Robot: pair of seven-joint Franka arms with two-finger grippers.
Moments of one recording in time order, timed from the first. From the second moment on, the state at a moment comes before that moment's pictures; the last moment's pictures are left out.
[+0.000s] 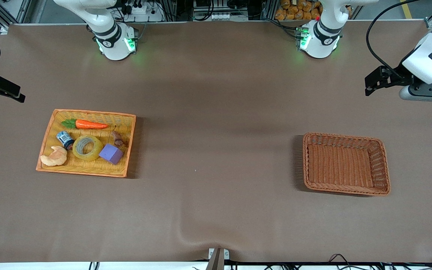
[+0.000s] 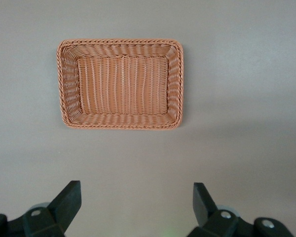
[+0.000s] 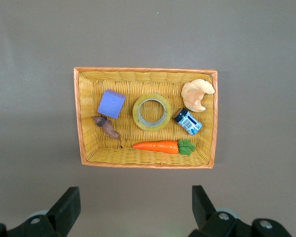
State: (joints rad) left arm -0.09 -0.03 -0.06 -1.58 0.01 1.55 -0.05; right arm -0.03 0.04 -0.05 -1.51 0.02 1.49 -0.02
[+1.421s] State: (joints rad) left arm -0.08 0.05 -0.06 -1.57 0.01 1.55 -0.05; right arm 0.02 0.19 -0.04 -2.16 0.02 2.30 -0.32
